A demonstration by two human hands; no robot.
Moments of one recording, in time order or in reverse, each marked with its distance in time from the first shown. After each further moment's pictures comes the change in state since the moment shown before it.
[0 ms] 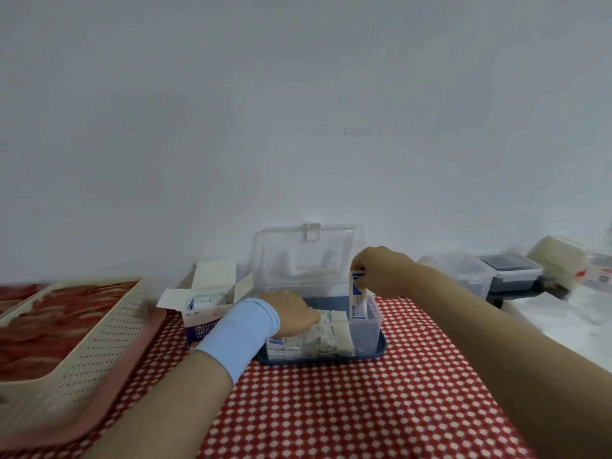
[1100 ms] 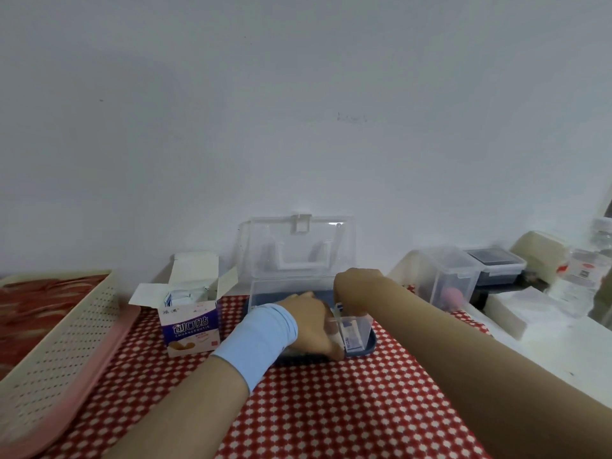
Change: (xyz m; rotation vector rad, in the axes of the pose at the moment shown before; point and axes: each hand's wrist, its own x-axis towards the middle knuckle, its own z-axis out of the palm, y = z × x) left_hand 0.026 0.028 0.028 0.025 -0.074 0.233; right_hand 0.018 -0.024 0.046 -0.397 -0.211 0.085
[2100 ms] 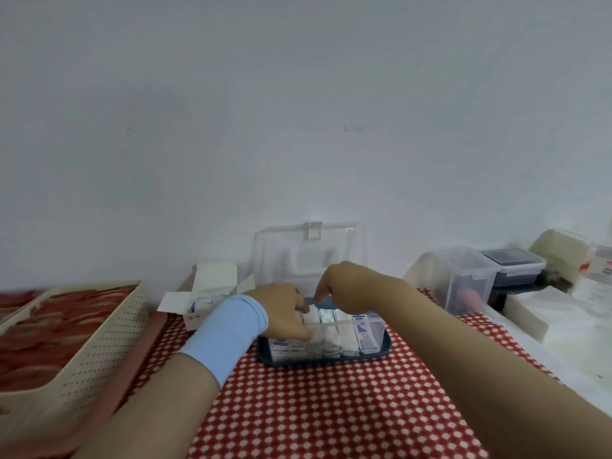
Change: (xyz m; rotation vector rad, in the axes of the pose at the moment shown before) left_hand -0.051 -0.037 -0.042 0.131 0.051 -0.069; right_hand -0.026 -0.017 -0.035 0.370 0.079 -0.287
